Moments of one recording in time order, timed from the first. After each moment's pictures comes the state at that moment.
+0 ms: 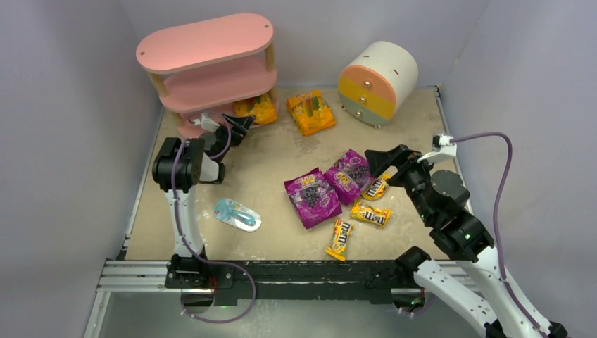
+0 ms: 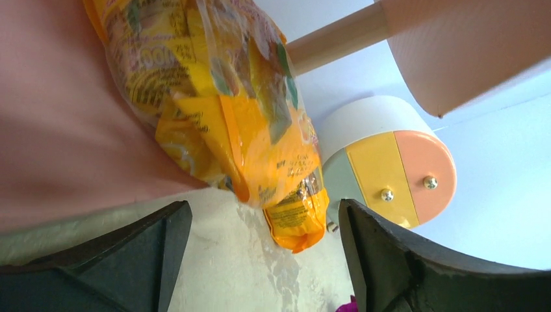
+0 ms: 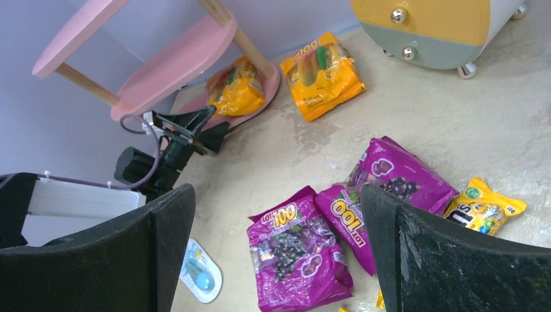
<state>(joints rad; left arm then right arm) -0.04 2.22 0.90 1.37 0.34 -1.12 0.59 0.57 0.88 -0.44 0.32 0.60</state>
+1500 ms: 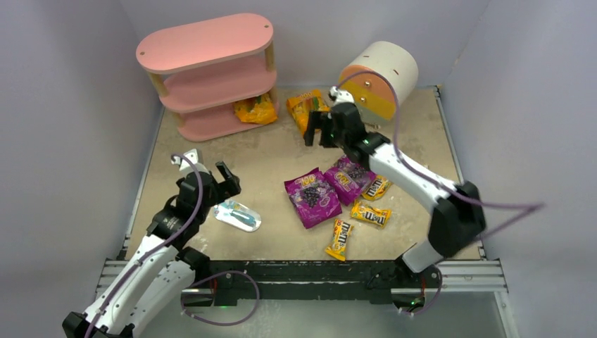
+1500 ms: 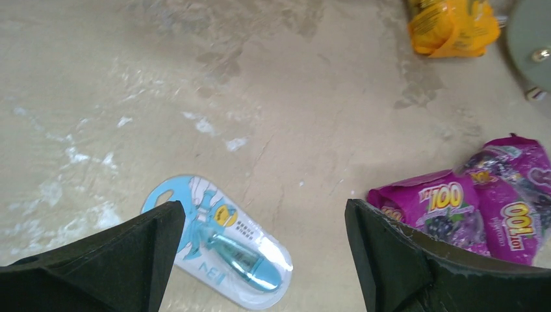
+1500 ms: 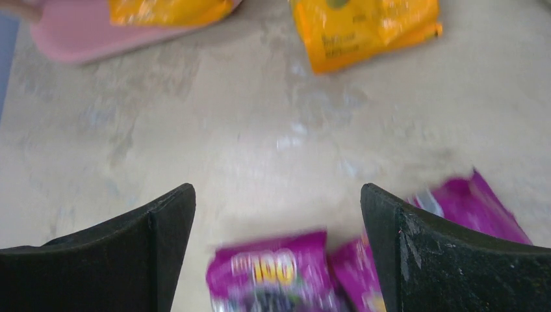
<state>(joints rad) -0.46 0.63 0.59 -0.50 -0.37 -0.69 0.60 1.45 1.16 -0.27 0.11 0.46</state>
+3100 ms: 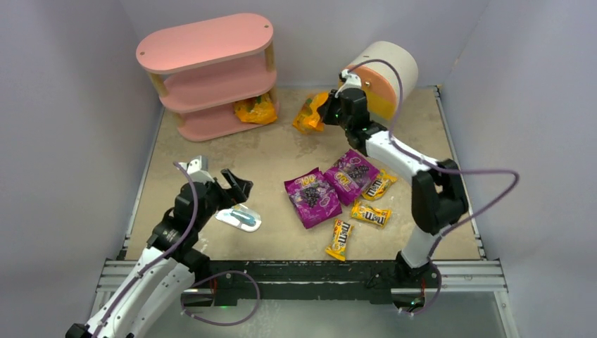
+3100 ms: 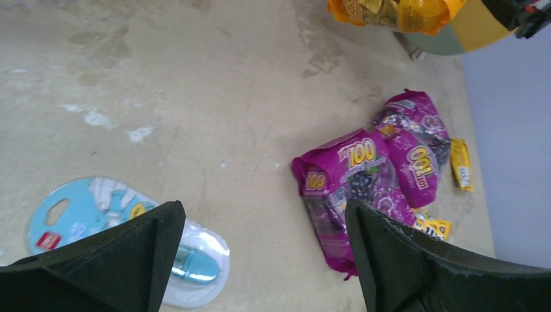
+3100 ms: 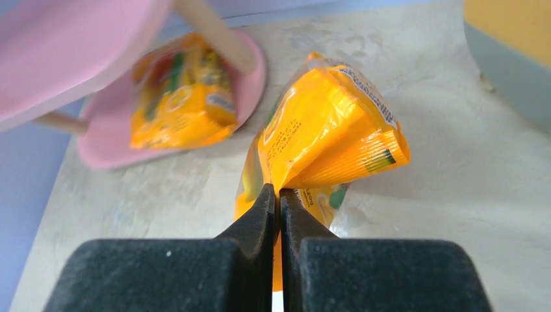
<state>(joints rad) -0.46 0.48 0.49 -0.44 -0.16 -0.72 0.46 1.82 1.30 0.18 0.07 0.53</state>
